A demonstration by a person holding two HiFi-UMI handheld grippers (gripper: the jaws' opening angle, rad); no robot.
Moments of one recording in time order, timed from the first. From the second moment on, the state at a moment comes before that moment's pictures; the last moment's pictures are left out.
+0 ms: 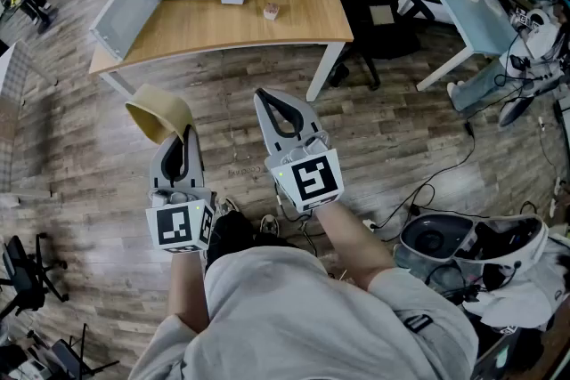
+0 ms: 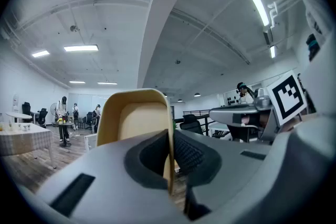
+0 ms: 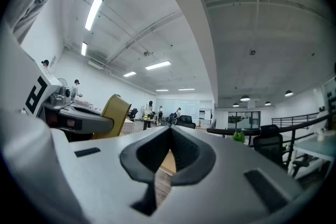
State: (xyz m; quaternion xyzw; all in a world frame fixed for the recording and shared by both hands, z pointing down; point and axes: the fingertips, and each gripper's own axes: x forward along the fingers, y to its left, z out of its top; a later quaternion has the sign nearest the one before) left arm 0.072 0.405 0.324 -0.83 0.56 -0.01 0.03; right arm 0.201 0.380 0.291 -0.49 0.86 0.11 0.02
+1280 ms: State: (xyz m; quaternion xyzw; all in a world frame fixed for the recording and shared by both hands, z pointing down) left arm -0.044 0.235 0.367 -0.88 0.47 -0.02 -0.03; right arm 0.069 0.225 0.329 -0.51 0.86 0.07 -0.06
